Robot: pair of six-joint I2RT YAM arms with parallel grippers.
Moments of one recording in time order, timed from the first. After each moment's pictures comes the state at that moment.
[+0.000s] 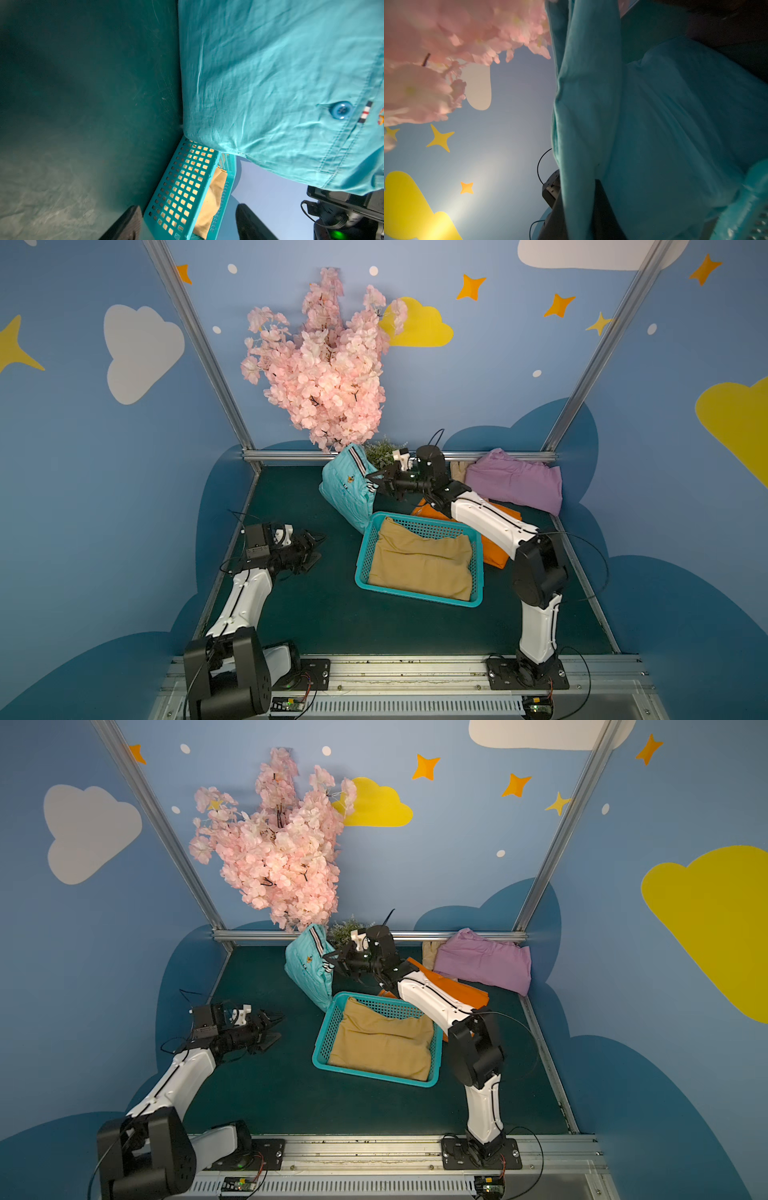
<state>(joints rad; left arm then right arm) 0.21 1.23 0.64 -0.28 0.83 -0.86 0.64 1.92 1.63 0.03 -0.60 1.31</state>
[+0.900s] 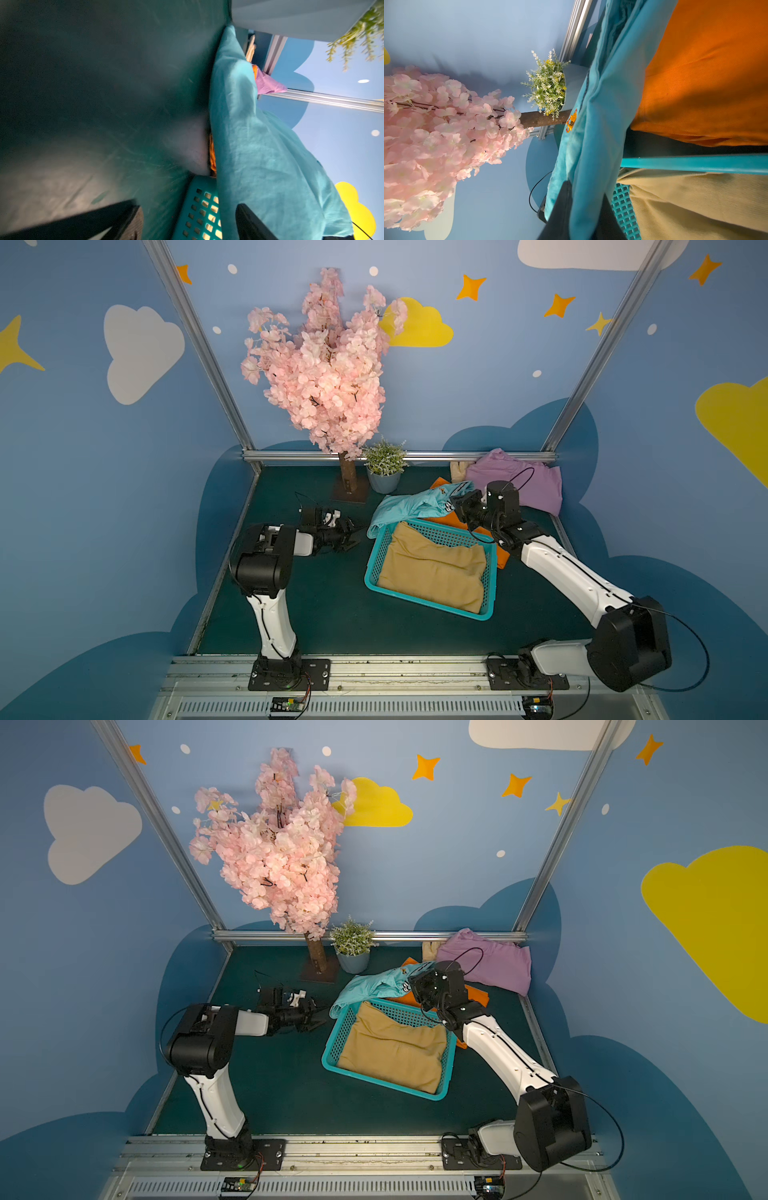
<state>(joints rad) -0.06 1.98 0.87 0.40 0.90 -1.05 0.41 1.35 1.01 -0.11 -0.16 1.35</state>
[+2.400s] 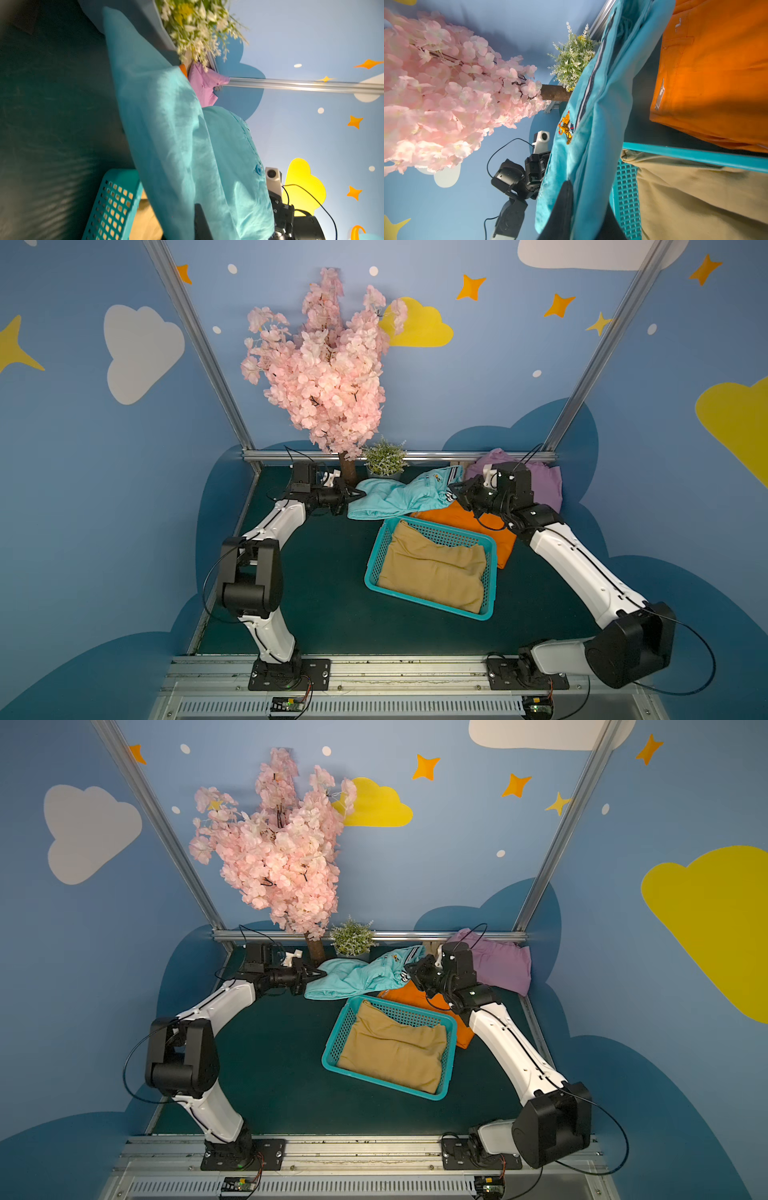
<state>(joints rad) -0.06 1.74 1.29 -0.24 0.97 -0.96 0.37 1.35 1.23 -0.34 -0.35 1.16</state>
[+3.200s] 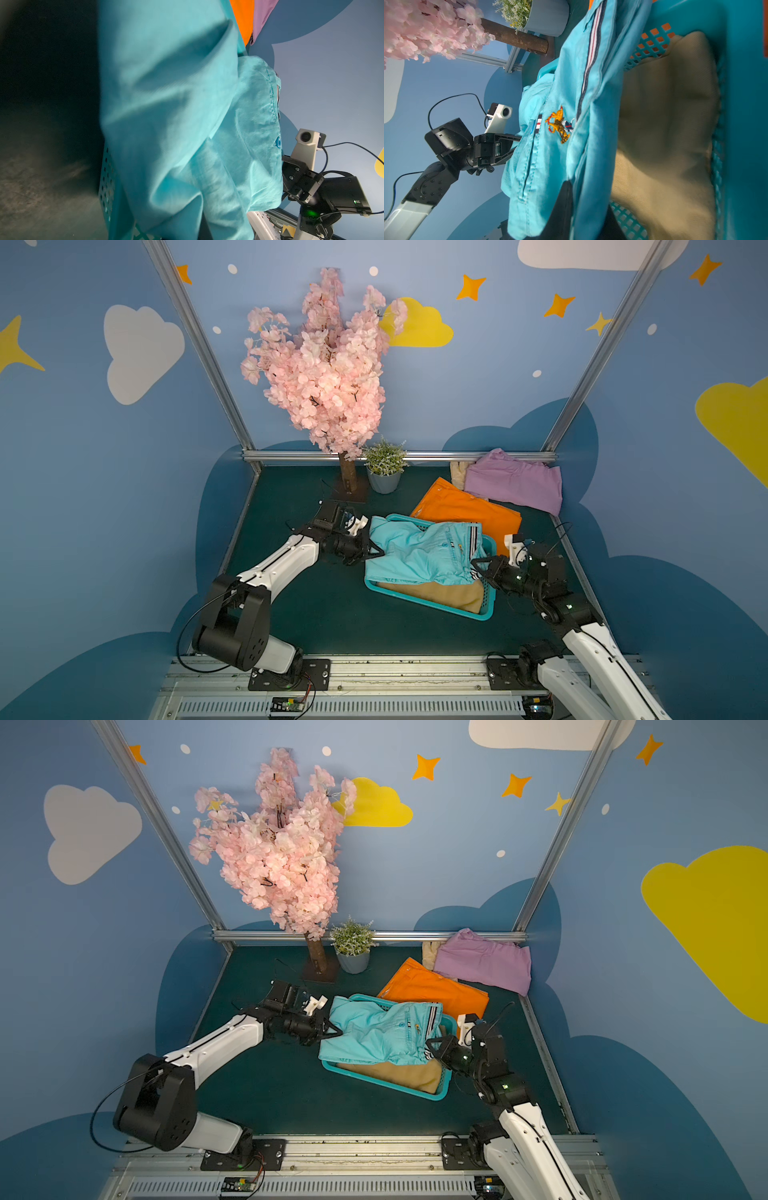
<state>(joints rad) -0.32 1.48 0.94 -0.46 0.83 -0.67 0.28 0.66 0.55 -0.49 -0.44 0.89</state>
